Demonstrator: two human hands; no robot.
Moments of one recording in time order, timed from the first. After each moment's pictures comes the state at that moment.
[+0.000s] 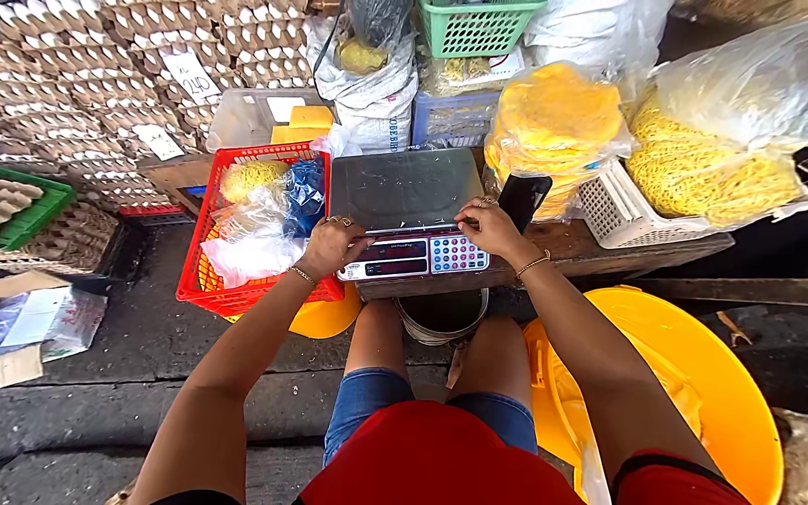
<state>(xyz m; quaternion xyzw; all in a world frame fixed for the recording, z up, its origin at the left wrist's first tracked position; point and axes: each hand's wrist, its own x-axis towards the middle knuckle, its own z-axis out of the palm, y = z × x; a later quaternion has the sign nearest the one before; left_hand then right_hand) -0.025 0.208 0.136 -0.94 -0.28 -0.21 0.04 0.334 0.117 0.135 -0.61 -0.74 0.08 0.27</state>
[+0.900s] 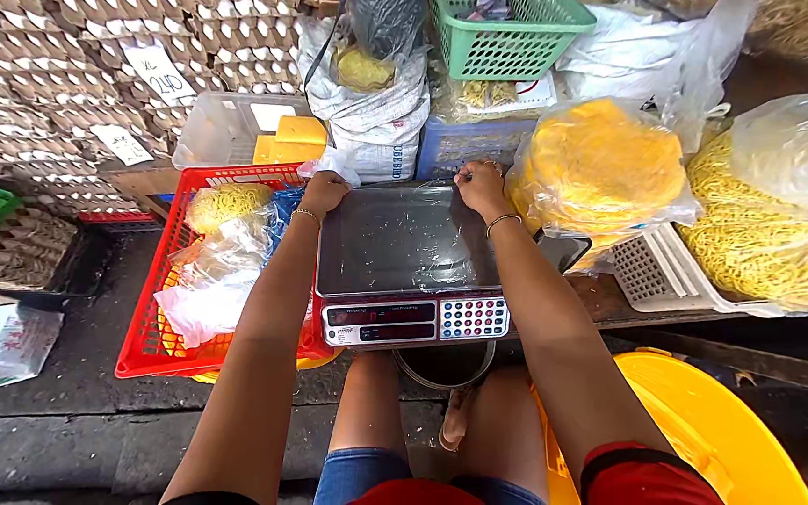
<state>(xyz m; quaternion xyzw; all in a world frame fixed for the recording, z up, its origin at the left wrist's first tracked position) 0.042 0.415 0.176 -0.73 -0.55 -0.23 -0.34 0.348 0.320 0.179 -0.78 -0.56 0.11 0.25</state>
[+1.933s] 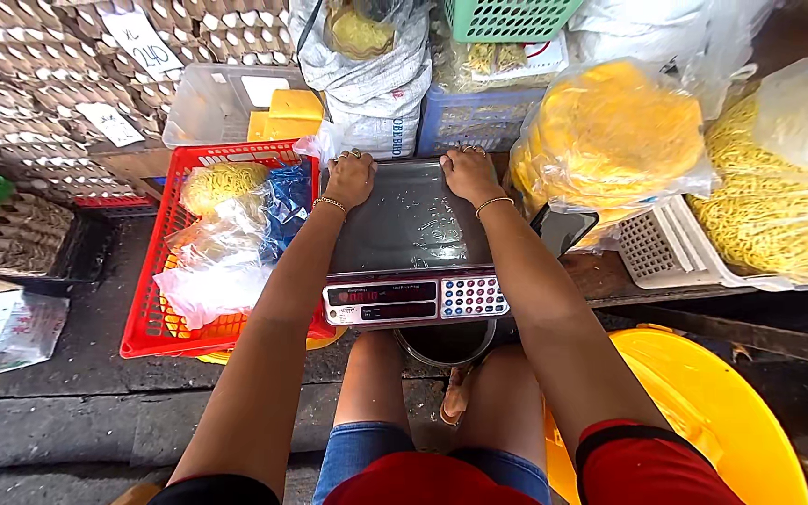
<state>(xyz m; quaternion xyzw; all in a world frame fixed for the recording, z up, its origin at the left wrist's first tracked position) 0.085 0.393 0.163 -0.88 -0.46 -0.10 -0.06 0.330 0.322 0.162 -0.76 -0.64 0.05 0.10</state>
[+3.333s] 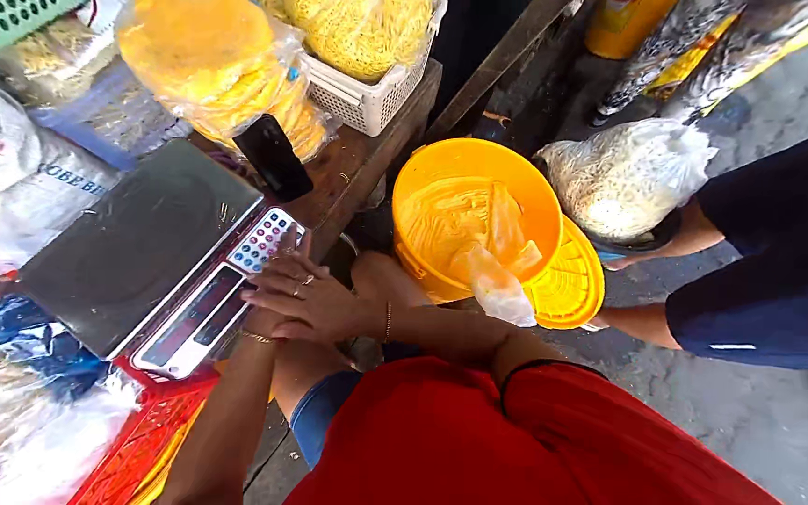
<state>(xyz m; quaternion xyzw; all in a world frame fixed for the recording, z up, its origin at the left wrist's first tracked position) 0.156 0.035 0.161 -0.92 -0.23 -0.01 -0.31 0.207 -0.049 0.099 -0.59 -0.68 -0.02 0.44</state>
